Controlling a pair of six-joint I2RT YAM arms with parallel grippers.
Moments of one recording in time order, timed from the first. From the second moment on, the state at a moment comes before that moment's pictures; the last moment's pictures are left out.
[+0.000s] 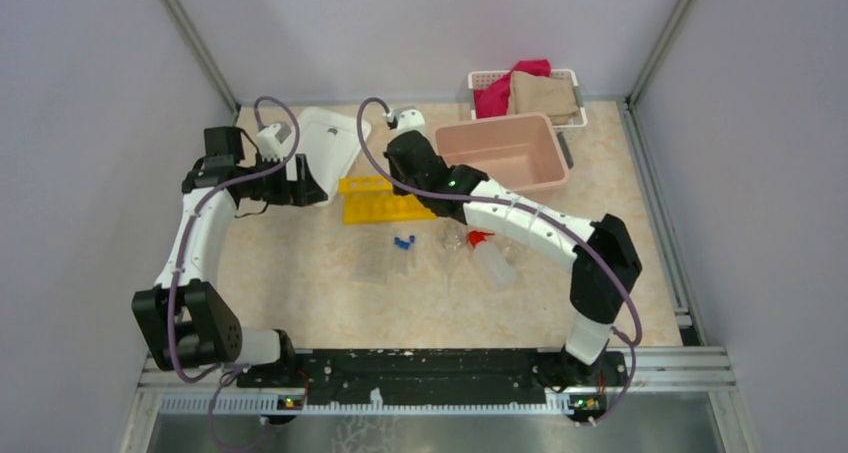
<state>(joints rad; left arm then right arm) 0.12 1.35 1.16 -0.71 0.64 0.15 0.92 1.72 1.53 -0.35 0.38 0.36</state>
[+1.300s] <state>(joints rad) 0.18 1.37 1.18 -0.77 0.69 0.18 0.92 1.88 1.48 -0.18 0.40 0.31</state>
